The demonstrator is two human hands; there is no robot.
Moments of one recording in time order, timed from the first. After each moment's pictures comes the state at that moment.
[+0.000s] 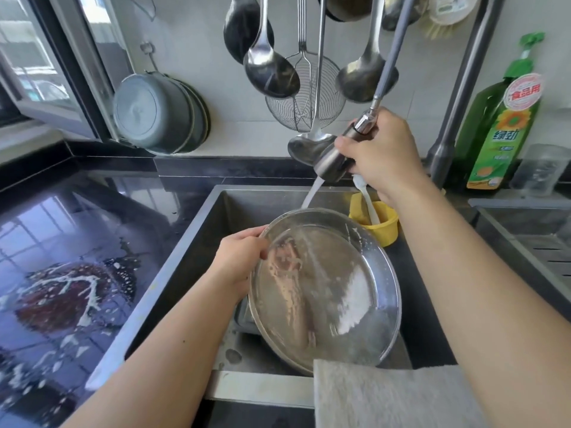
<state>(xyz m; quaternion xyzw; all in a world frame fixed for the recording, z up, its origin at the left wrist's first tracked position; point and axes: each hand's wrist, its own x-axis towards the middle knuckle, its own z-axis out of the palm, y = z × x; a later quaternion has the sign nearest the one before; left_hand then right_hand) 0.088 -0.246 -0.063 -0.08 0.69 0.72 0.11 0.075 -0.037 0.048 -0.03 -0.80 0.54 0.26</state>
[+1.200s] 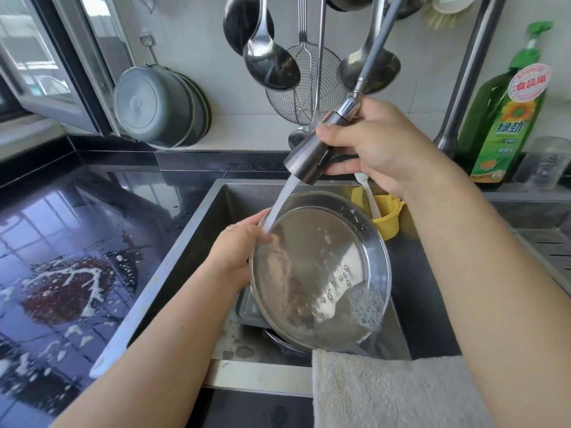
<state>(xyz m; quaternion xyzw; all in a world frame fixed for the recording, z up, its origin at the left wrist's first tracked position) 0.077 -0.250 -0.067 -0.03 0.62 0.77 0.15 0.095 -0.047 0.068 0.06 -0.74 0.67 0.09</state>
